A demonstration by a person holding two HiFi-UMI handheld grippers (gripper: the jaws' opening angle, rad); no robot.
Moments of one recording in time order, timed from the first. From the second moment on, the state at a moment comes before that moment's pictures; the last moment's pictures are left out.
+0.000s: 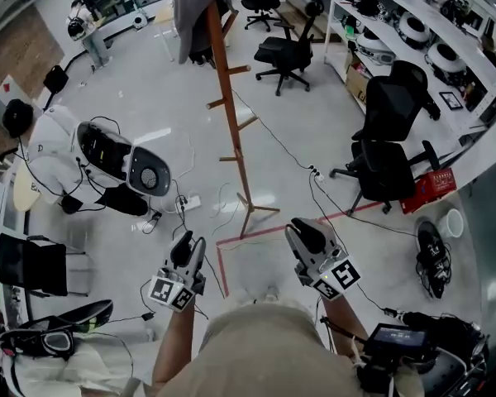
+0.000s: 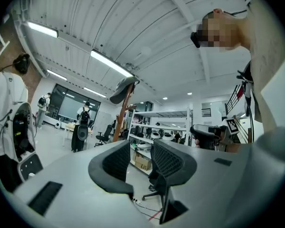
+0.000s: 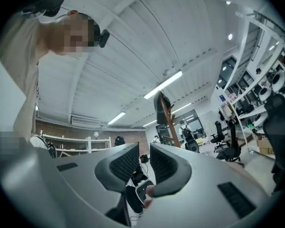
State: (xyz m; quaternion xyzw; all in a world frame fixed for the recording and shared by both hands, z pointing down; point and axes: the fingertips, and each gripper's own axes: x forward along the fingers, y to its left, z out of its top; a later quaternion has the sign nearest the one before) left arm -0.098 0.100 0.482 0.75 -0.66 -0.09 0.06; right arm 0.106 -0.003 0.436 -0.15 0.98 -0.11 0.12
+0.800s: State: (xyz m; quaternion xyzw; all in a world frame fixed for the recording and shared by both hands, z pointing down) left arm -0.153 0.038 0.479 0.76 -0.64 -0.11 0.07; right arm 0.028 -0.045 0.427 -0.14 0.98 -0.11 0.12
